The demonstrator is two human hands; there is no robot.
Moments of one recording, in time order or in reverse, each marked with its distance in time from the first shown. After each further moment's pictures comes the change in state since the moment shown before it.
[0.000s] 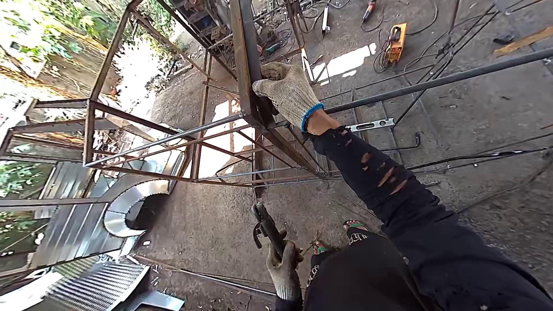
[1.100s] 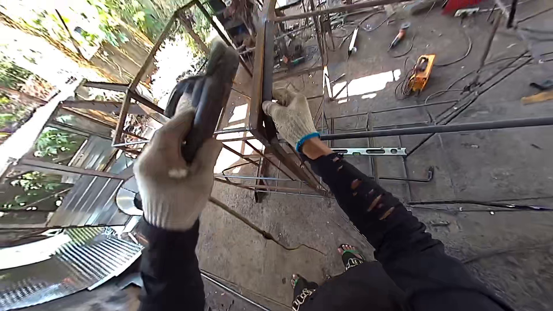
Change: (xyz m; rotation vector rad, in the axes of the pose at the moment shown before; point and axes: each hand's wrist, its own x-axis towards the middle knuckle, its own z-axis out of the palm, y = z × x) left_hand 0.081 0.326 0.106 1.081 0.051 0.954; right_hand 0.007 0.004 0.001 -0.056 -0.021 0.027
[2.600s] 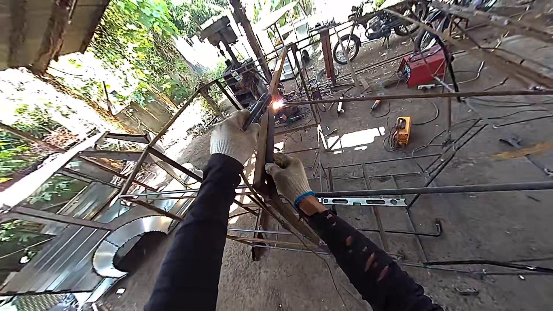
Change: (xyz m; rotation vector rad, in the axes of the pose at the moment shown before) left_hand 0.172 0.018 0.087 0.136 -0.104 -0.027; right_hand -0.003 -0.008 -0.003 -0.077 -0.018 0.054
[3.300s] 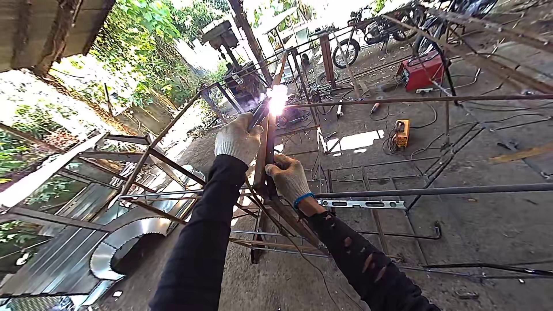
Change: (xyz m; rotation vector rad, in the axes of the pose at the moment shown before) left_hand -0.002 0.006 0.005 0.072 -0.013 -0.002; right_hand -0.004 -0.003 -0.001 0.060 0.010 -0.004
